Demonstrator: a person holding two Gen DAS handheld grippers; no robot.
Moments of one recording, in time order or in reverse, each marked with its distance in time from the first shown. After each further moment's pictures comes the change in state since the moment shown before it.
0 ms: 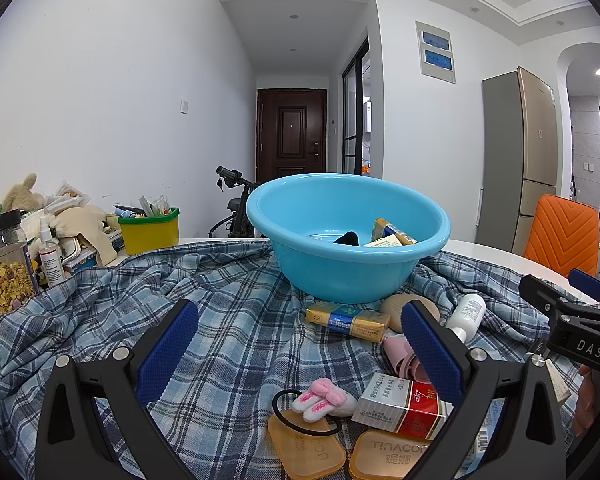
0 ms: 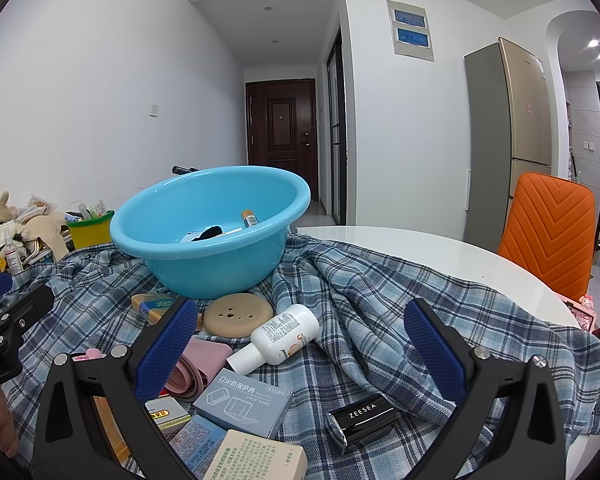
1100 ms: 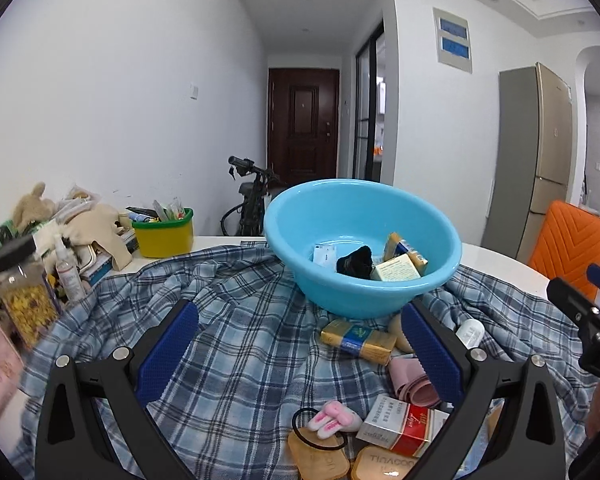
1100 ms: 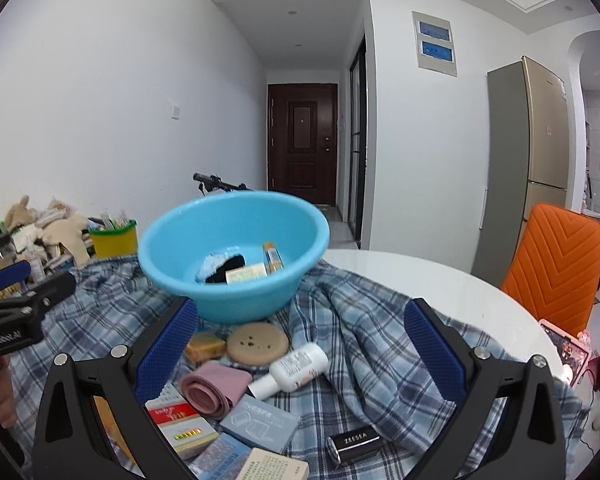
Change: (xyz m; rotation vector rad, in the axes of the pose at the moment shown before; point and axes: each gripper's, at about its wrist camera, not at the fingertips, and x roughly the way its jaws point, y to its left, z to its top) left arm -0.005 0.007 0.070 -0.022 0.107 0.033; right arm -0.029 0.007 0.064 -0.061 -0.007 0.073
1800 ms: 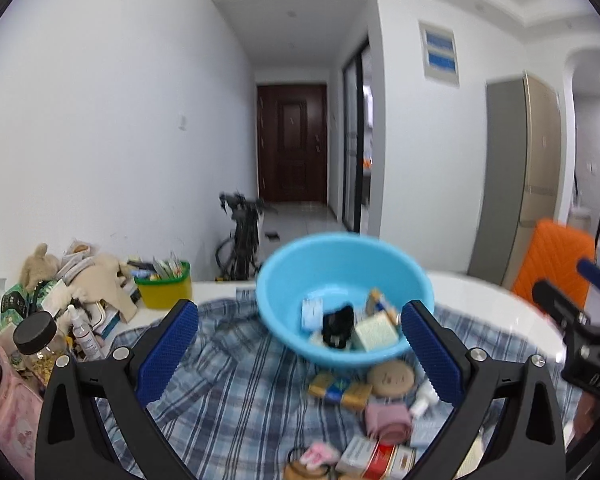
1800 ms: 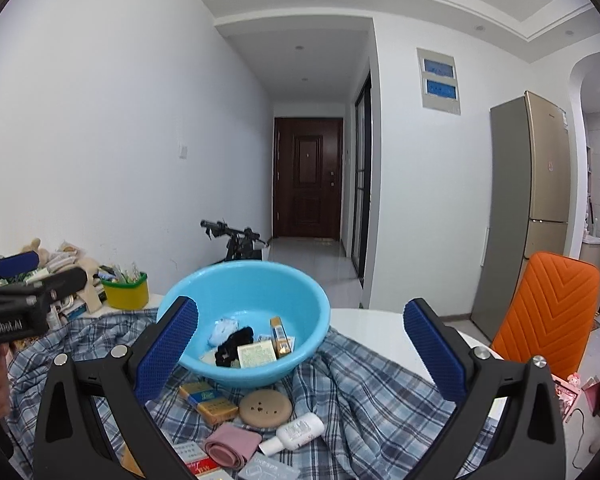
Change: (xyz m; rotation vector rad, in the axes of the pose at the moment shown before) left arm -0.037 -0.014 0.092 0.064 -0.018 -0.017; right arm -0.027 0.005 0.080 -0.020 -0.078 0.010
